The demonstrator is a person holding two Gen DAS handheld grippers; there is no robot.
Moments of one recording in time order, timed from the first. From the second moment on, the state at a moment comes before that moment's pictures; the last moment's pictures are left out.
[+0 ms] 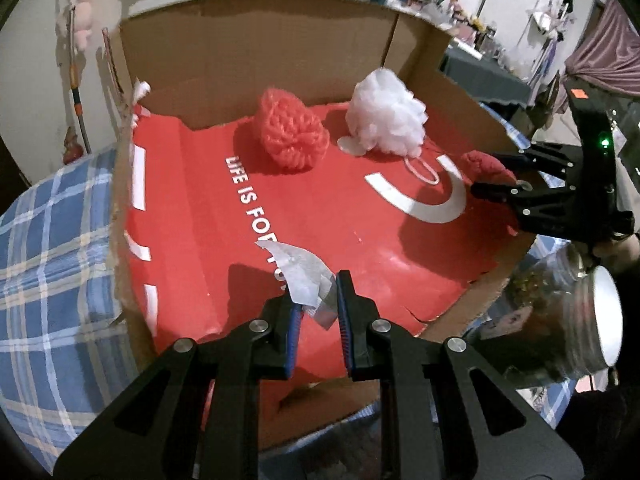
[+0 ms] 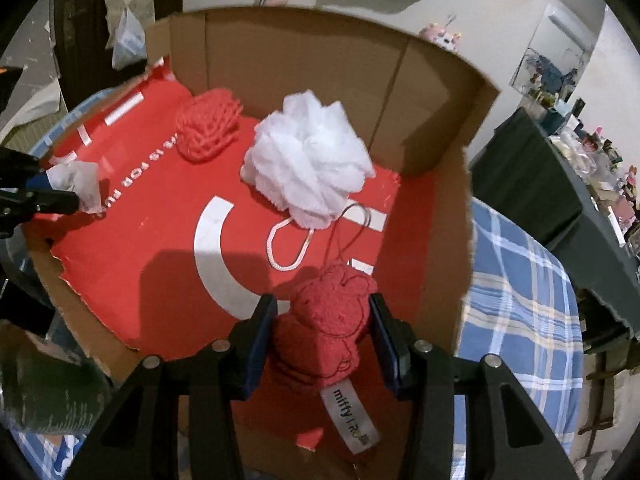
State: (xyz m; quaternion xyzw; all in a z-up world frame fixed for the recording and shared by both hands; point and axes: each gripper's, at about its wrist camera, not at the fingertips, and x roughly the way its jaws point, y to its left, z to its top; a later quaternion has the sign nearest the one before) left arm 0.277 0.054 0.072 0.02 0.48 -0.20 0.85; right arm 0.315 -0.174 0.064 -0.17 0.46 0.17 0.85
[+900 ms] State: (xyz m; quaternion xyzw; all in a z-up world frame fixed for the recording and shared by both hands) left arm 0.295 0.046 0.052 0.05 0.52 -0.18 0.83; right arm 0.313 -0.151 0.049 -0.26 0.48 0.15 0.83
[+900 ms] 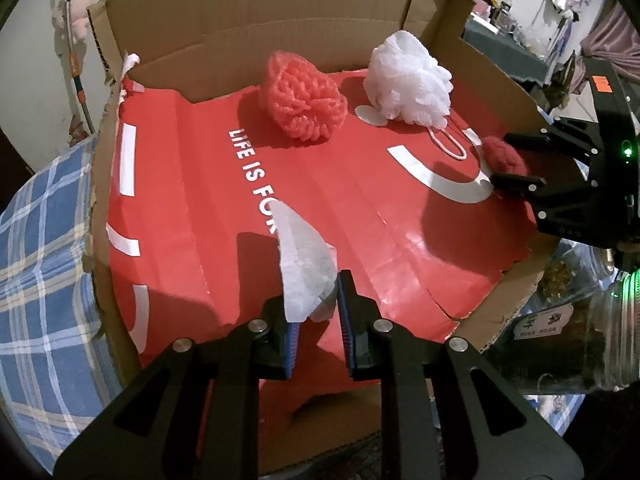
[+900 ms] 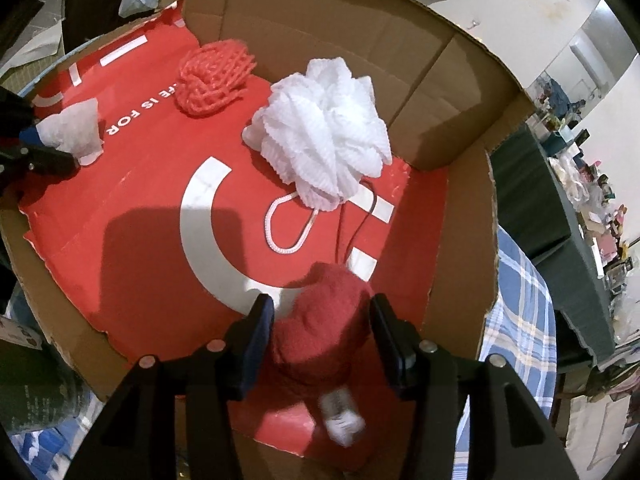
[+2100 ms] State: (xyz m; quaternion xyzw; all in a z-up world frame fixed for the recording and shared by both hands) left arm 0.124 0.036 0.169 0.01 0.30 -0.18 0.94; right arm 0.130 -0.197 0.209 -0.12 0.26 0.14 0.95
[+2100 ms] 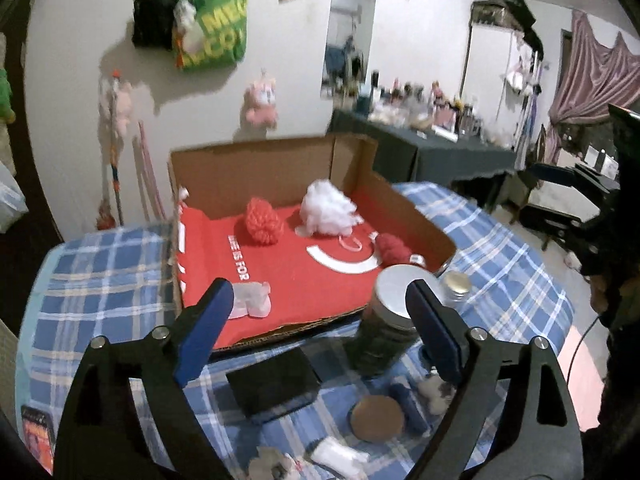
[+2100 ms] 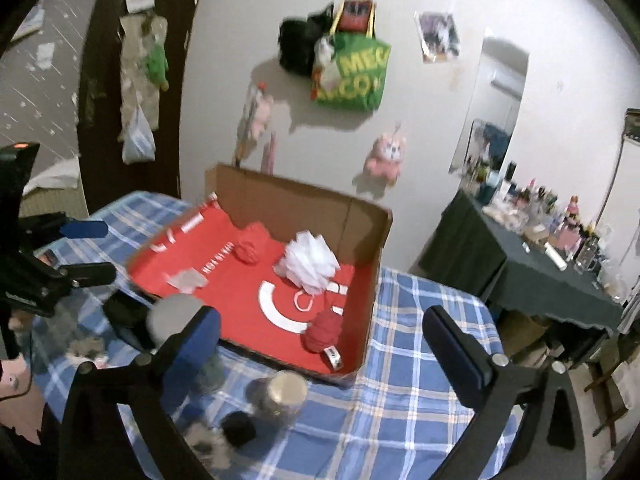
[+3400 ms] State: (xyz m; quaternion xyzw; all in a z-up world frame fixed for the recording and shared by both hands) left arm -0.035 0.002 0.101 0.01 0.17 -0.07 0.98; right arm -0.027 -0.191 0.095 0.00 0.20 0.06 0.98
